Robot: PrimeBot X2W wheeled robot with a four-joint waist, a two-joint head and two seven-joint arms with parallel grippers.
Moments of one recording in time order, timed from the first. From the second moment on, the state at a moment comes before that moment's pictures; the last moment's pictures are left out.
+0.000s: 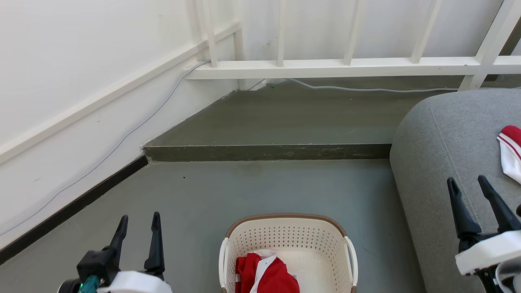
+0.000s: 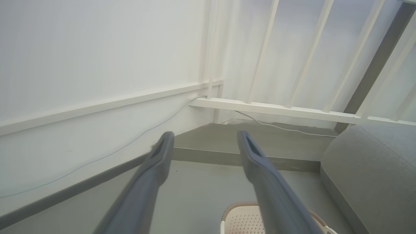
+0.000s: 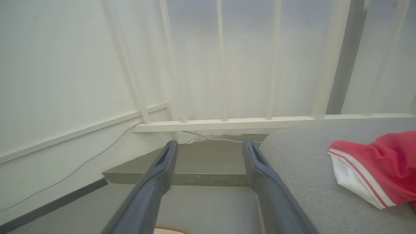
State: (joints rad) left arm -0.03 0.07 -0.08 0.30 -0.27 0.03 -0.26; right arm -0.15 -0.37 0.17 0.33 0.52 0.13 -0.26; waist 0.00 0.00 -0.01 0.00
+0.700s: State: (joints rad) left arm 0.18 0.05 -0.09 0.17 -0.25 0.07 -0.26; right arm -0.02 -0.27 0.14 0.28 0.43 0.13 -0.26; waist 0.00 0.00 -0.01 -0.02
